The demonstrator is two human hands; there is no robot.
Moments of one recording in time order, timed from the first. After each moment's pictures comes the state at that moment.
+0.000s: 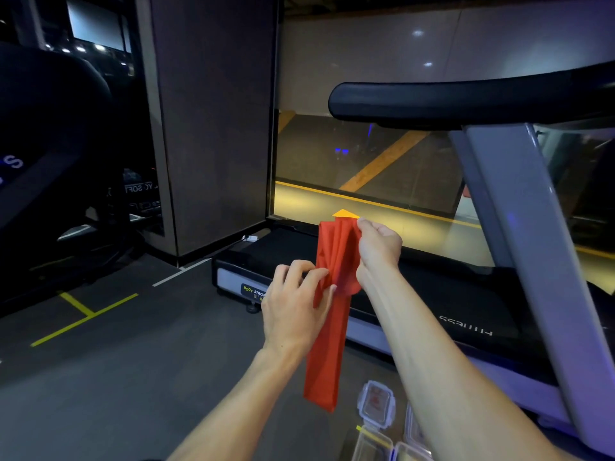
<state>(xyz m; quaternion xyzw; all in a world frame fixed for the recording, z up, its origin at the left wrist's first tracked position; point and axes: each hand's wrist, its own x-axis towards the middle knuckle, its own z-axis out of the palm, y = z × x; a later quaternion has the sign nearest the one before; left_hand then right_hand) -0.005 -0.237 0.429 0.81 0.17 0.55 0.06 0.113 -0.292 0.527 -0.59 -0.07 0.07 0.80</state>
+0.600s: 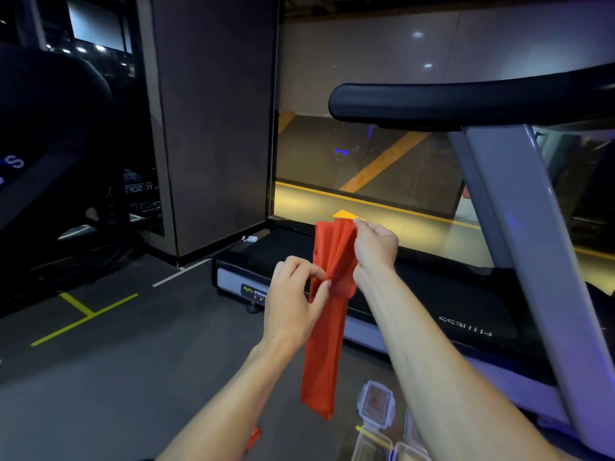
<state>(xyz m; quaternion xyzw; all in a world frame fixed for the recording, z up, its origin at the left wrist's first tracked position) -0.011 -0.231 0.437 0.80 0.12 0.52 0.27 0.111 -0.290 0.526 -0.61 -0.07 0.06 0.79</state>
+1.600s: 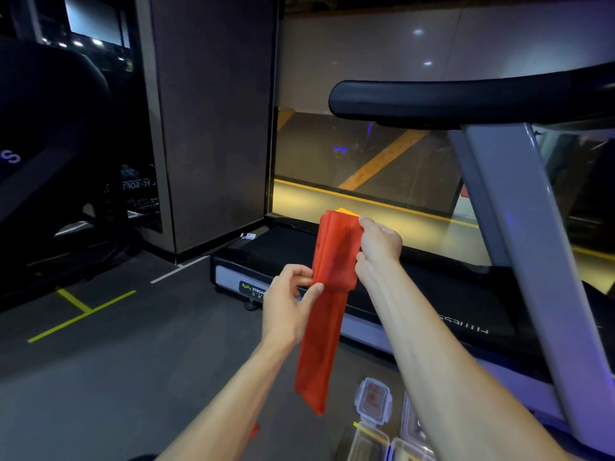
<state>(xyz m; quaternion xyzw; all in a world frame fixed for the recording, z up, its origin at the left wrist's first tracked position) -0.008 -0.229 0.423 0.73 0.19 0.45 0.48 0.107 -0.297 0.535 -0.57 -0.04 0.11 0.81</state>
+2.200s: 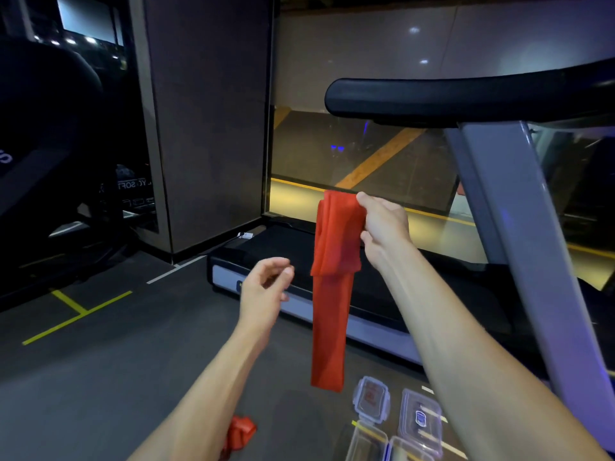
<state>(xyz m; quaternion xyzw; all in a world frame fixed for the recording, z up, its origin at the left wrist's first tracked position) -0.014 -0.195 0.422 0.57 0.17 0.44 0.67 0.114 -0.308 0.567 -0.59 -0.14 0.11 0.79</state>
